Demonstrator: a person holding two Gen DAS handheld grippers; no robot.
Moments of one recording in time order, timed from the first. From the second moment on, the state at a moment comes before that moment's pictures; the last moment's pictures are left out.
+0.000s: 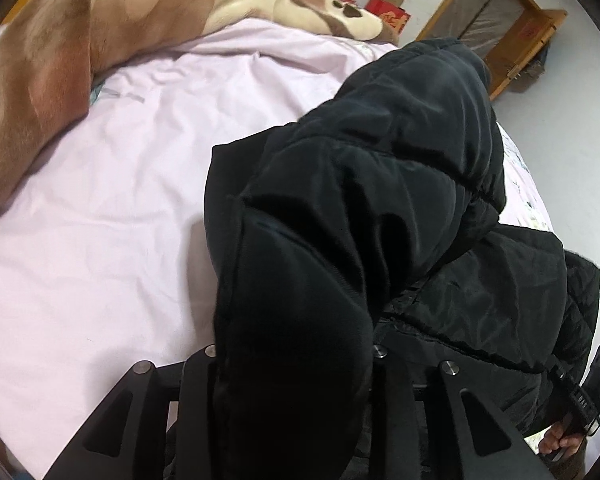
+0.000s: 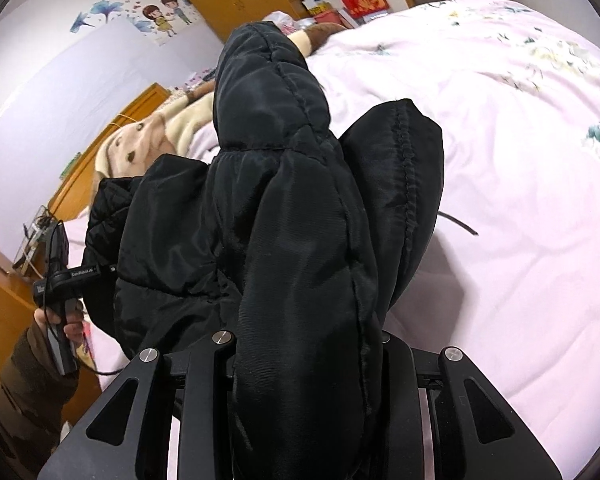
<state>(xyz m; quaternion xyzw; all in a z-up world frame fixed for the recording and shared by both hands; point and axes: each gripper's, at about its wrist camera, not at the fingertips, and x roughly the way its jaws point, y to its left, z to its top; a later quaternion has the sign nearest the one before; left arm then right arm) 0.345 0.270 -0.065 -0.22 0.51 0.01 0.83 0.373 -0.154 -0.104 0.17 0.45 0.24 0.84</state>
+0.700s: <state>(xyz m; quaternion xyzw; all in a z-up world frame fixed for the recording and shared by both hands) 0.348 0.292 -0.077 -0.26 0.53 0.02 0.80 0.376 -0.133 -0.102 0.15 0.49 0.18 0.84</state>
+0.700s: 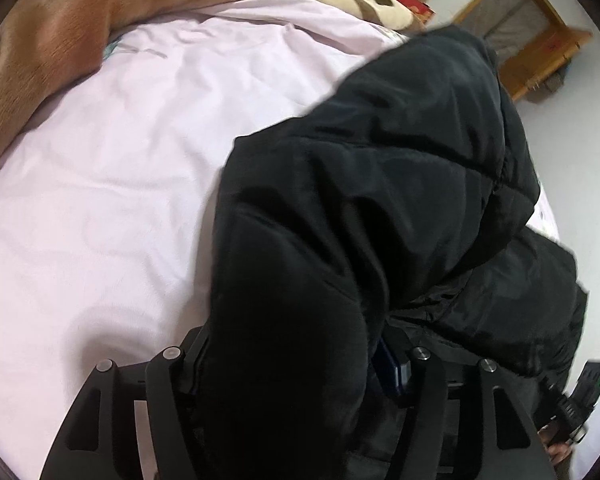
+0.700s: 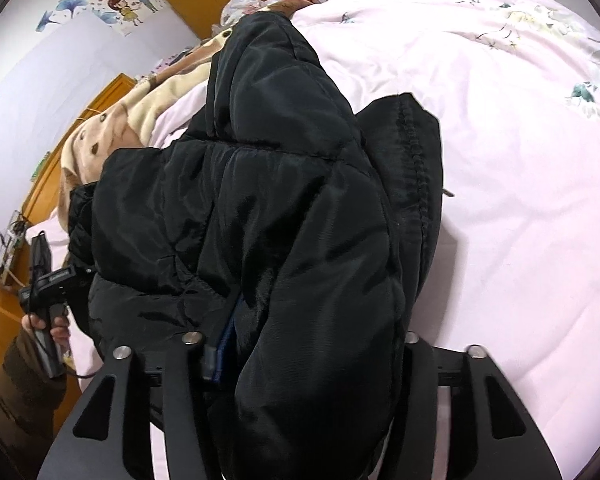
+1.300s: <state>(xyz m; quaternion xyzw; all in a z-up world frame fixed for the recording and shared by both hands) 0.362 0.304 0.015 -0.19 0.46 0.02 0.87 0.389 -0.086 -0.018 -0.01 0.40 0.14 0.91</state>
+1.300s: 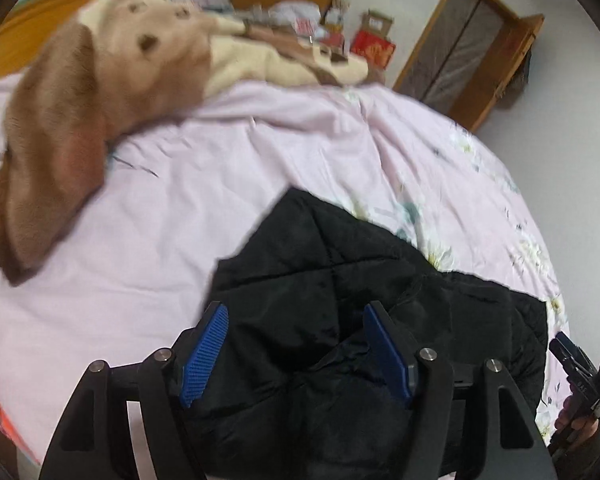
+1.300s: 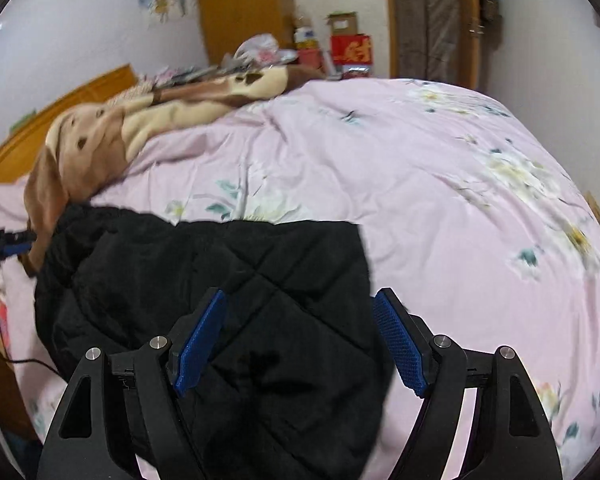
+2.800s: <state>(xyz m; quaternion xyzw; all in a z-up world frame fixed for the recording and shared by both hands) 0.200 0.224 0.049 -0.11 0.43 0.08 0.89 0.227 -0.045 0.059 0.00 0.38 0.08 0.92</state>
